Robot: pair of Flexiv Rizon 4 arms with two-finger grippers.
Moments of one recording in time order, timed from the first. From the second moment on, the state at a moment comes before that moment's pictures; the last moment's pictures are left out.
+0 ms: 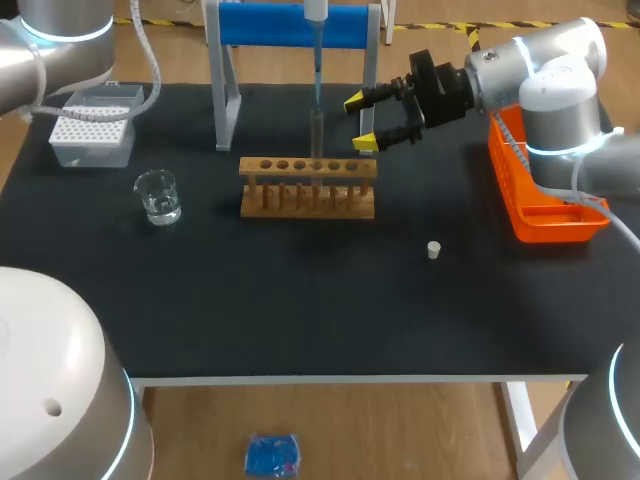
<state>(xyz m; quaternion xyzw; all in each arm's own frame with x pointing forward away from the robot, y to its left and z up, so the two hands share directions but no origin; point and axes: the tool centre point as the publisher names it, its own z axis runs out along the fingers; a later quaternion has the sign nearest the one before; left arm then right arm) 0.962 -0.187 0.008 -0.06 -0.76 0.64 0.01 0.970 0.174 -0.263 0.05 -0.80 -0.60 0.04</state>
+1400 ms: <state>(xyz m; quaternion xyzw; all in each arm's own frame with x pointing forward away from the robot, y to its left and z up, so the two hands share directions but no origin) 0.975 -0.182 -0.027 -0.02 -0.77 0.64 0.02 0.970 0.174 -0.263 0.05 -0.80 -0.60 0.04</state>
